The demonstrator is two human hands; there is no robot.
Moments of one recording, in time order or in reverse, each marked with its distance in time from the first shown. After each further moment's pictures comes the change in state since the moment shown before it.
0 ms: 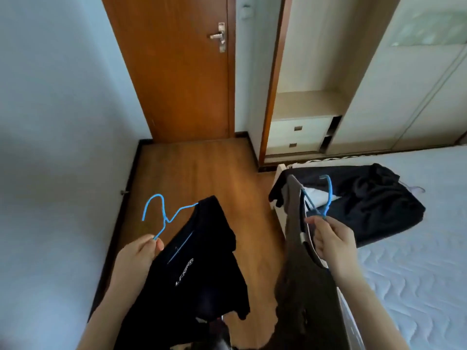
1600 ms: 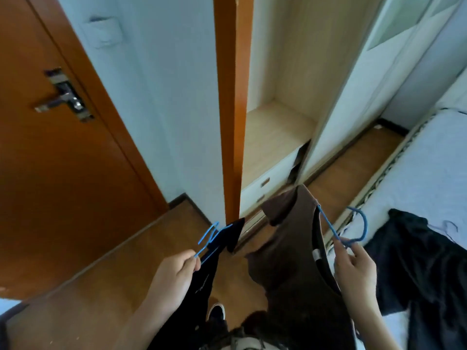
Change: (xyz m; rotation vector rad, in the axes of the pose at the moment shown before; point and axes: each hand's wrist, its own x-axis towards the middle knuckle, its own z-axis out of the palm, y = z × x) left_hand 0.935 0.303 0.375 0.264 -0.759 0.309; right_hand 0.806 -0.100 0.244 -0.108 0.757 0.254
